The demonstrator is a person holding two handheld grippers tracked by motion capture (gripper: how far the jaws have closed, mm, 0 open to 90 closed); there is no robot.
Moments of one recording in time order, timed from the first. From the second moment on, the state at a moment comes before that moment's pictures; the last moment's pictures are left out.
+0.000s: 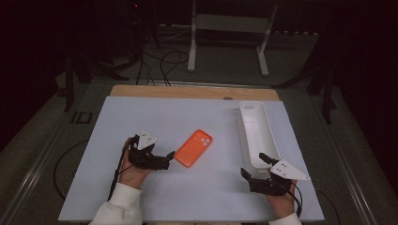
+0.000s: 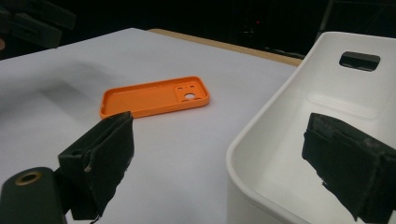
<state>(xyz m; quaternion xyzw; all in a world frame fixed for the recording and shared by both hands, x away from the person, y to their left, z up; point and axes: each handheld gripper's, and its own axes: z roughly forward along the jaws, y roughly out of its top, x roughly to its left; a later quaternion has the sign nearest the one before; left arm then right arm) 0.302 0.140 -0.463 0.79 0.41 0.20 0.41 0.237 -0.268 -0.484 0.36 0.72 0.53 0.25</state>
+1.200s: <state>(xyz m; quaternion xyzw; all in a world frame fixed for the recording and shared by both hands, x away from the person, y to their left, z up) 0.336 0.085 -0.479 0.83 0.40 0.15 0.36 0.237 -0.268 -0.484 0.37 0.73 0.53 0.25</state>
